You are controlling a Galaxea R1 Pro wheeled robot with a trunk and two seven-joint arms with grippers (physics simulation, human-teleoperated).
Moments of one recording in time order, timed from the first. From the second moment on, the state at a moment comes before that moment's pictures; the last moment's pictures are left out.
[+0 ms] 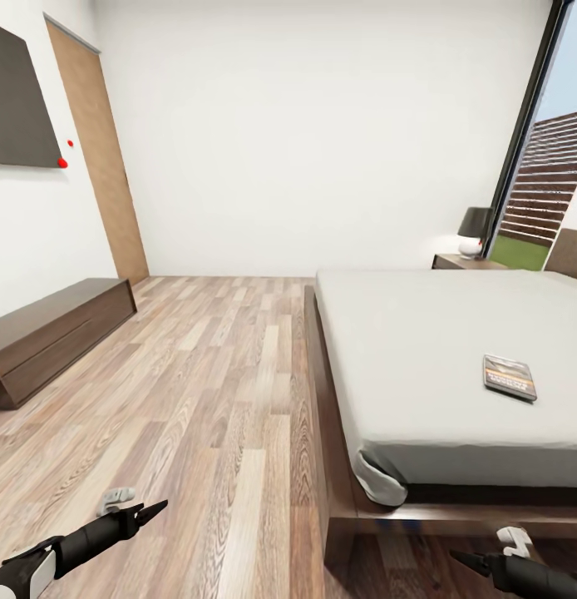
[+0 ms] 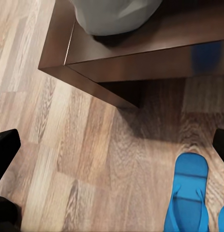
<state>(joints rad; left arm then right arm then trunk) -0.58 0.31 0.78 -0.18 -0.39 -0.01 -1.02 -0.52 -0.48 -0.24 -0.10 -0.01 0.08 1.11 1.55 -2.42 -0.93</state>
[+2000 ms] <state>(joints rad) -0.56 0.31 0.78 -0.18 -0.39 -0.02 -1.03 -0.52 -0.48 -0.24 -0.10 -0.01 0.08 1.11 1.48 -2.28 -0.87</state>
